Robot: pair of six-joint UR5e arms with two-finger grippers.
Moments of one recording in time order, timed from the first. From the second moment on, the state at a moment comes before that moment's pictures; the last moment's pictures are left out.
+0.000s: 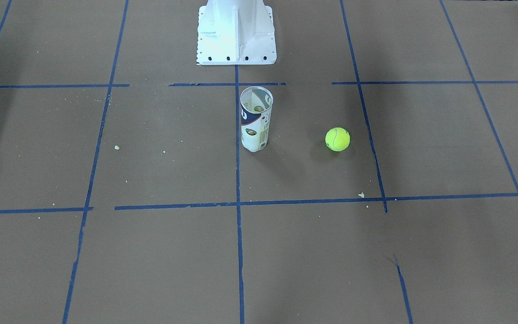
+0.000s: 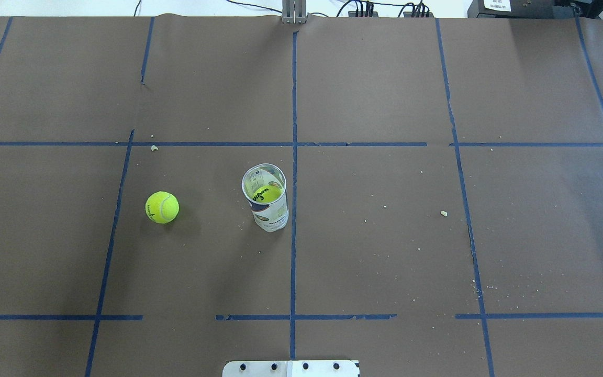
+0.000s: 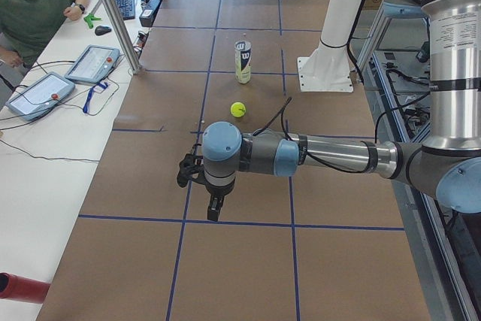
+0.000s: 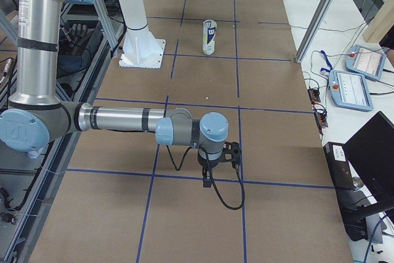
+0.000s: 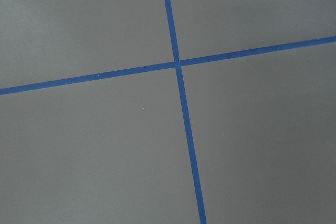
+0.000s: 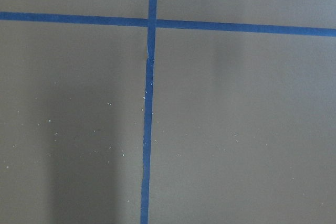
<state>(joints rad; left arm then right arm) -1.62 -1.46 -1.79 -1.58 -2.36 0.12 1.54 -1.71 1.70 -1.58 2.29 -0.01</state>
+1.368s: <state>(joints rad) -1.36 -1.66 -1.90 -1.60 -2.33 -0.41 1.54 -1.71 1.70 -1.58 2.29 -0.01</state>
